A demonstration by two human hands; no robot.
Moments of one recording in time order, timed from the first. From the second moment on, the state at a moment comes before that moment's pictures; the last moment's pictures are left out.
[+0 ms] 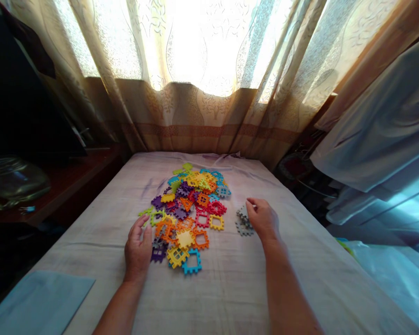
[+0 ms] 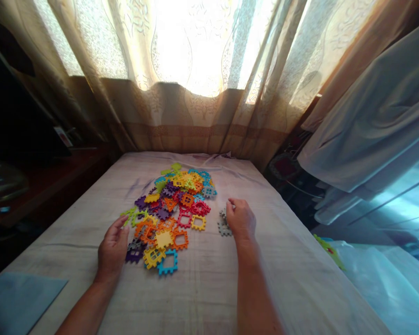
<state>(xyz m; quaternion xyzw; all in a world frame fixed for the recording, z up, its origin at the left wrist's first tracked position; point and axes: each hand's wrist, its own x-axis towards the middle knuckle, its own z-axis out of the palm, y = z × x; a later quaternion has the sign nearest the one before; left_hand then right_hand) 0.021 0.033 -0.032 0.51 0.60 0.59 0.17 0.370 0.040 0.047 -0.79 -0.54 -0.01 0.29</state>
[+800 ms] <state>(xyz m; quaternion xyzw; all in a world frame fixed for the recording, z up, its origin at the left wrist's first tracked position) 0.024 0.032 -0.032 0.52 0.60 0.59 0.15 0.223 0.074 0.027 -0.67 -0.73 0.03 0.12</state>
